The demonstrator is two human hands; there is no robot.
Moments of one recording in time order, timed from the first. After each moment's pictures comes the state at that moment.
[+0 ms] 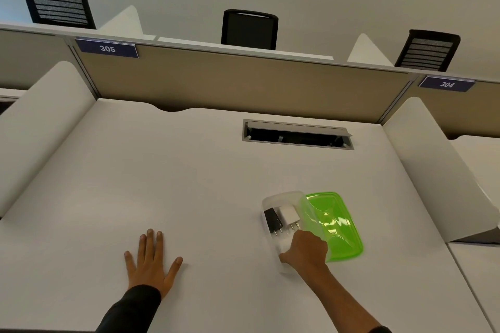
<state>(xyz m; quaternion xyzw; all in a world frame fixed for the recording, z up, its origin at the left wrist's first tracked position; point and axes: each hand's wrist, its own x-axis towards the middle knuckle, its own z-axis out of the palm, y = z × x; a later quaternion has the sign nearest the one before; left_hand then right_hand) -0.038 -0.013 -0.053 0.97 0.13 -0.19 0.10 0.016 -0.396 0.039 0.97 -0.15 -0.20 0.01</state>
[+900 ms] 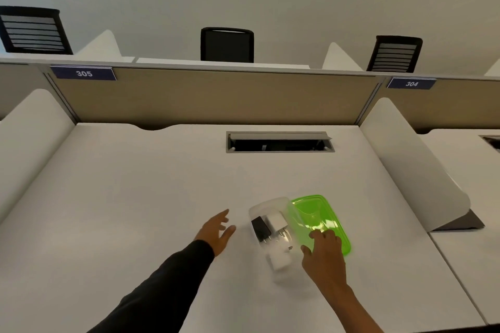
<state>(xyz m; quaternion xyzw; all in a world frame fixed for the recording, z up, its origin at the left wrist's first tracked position) 0.068 -0.171 0.040 0.89 0.02 -0.21 0.40 -0.019 -0.458 0.046 0.97 -0.20 0.00 -0.15</state>
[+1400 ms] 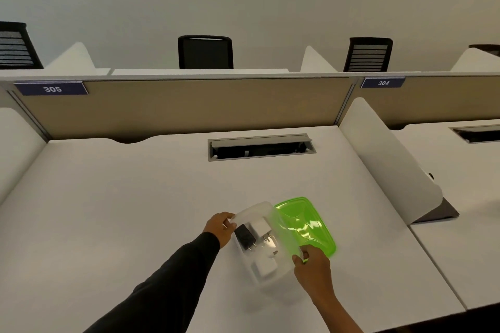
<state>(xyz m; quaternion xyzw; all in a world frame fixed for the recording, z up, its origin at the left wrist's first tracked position) 0.104 -0.231 0.062 0.89 0.02 -0.25 0.39 -0.028 -0.470 0.026 0.88 -0.31 -0.01 -0.36</state>
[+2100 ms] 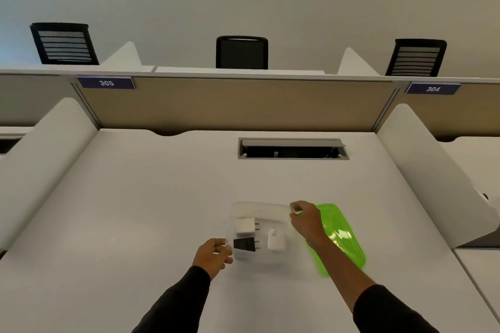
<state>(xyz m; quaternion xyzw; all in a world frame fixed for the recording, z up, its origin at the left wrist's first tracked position) 0.028 -0.157 0.033 0.76 0.21 -0.20 0.58 0.099 -0.429 0.069 0.87 -0.19 -0.02 -0.45</state>
